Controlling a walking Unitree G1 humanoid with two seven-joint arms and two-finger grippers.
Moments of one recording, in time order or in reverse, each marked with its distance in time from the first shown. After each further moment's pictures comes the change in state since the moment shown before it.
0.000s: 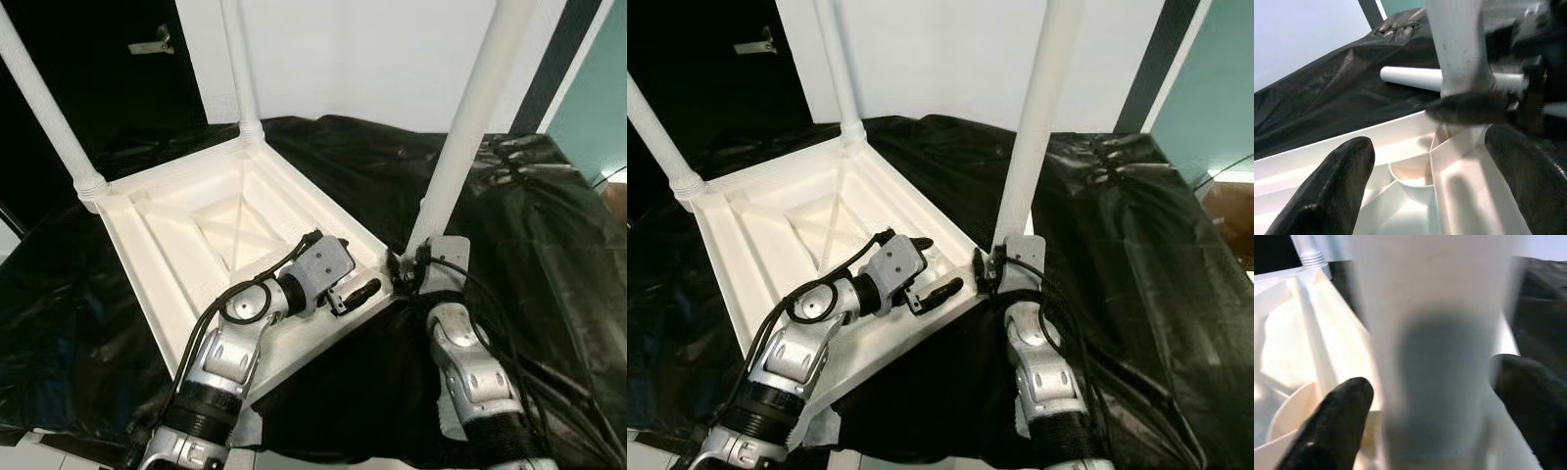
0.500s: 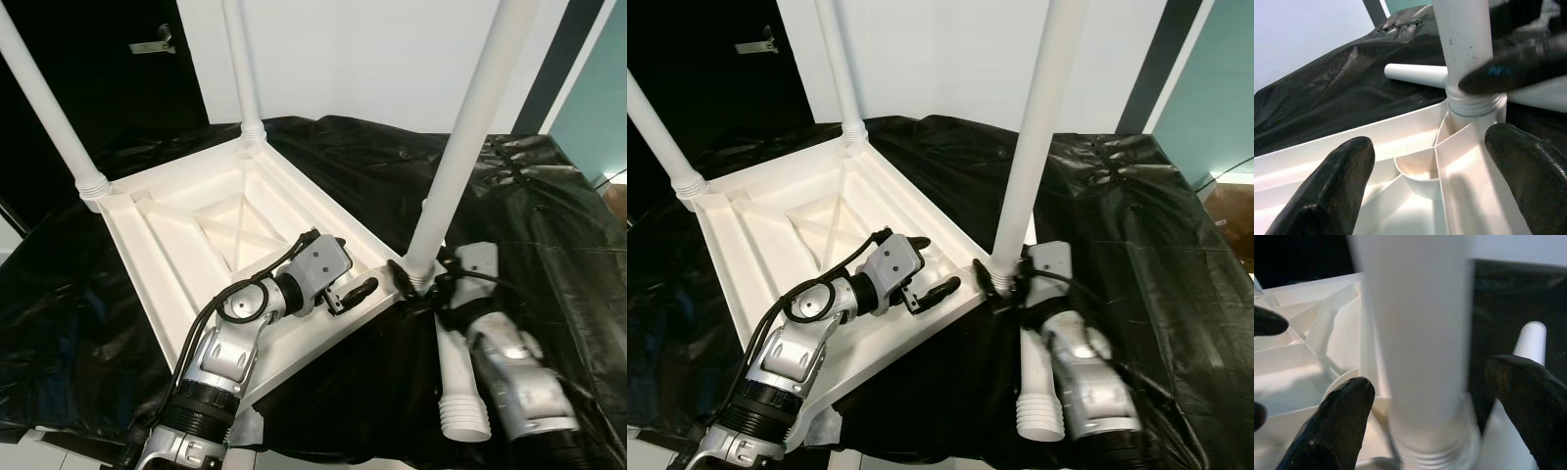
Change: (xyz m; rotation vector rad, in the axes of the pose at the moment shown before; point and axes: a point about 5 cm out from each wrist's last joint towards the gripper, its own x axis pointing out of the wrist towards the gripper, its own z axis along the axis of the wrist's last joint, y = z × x) left arm 0.000 0.002 0.000 -0.003 -0.001 0.005; right arm -0.013 -0.038 0.013 -0.023 -0.048 0.331
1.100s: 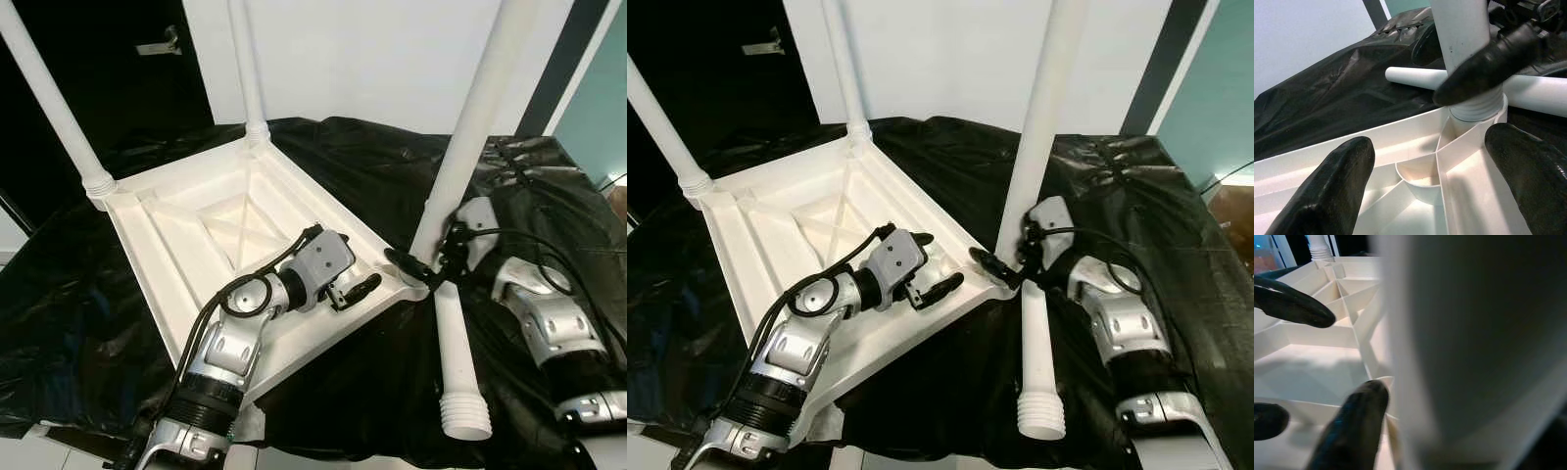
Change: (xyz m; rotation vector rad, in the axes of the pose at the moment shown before) left arm 0.005 0.003 0.003 0.004 -0.006 -0.005; right arm 0.042 -0.019 0.016 -0.148 0.073 0.356
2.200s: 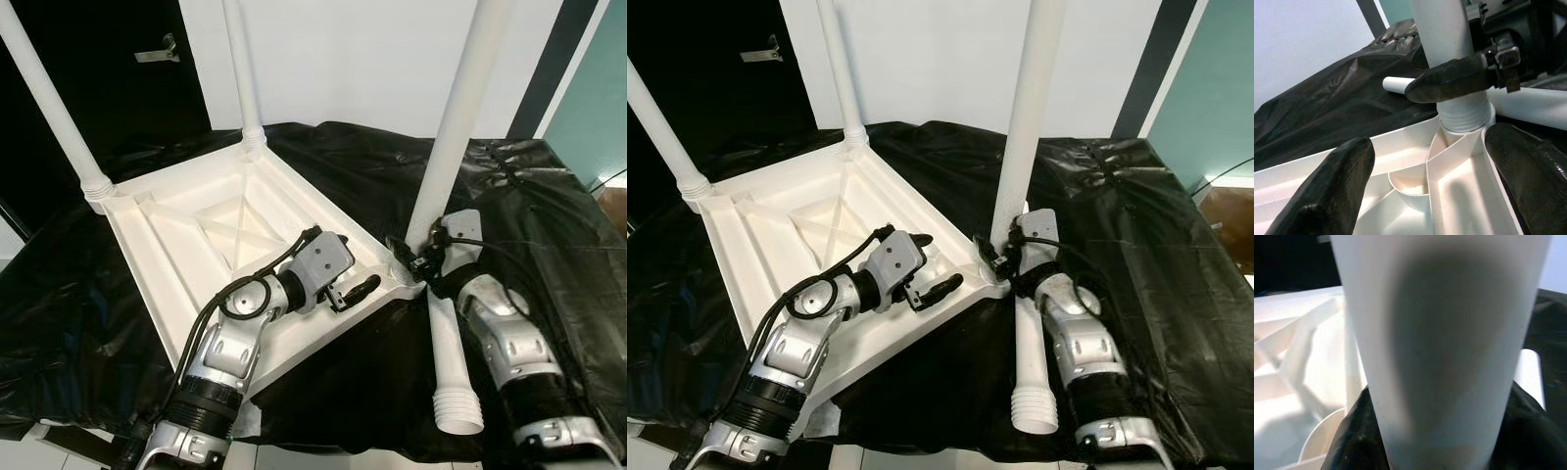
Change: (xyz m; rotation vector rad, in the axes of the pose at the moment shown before) left arm -0.001 -0.001 0.000 0.000 -0.003 0.000; right arm 0.013 0.029 -0.013 0.144 -0.011 -0.515
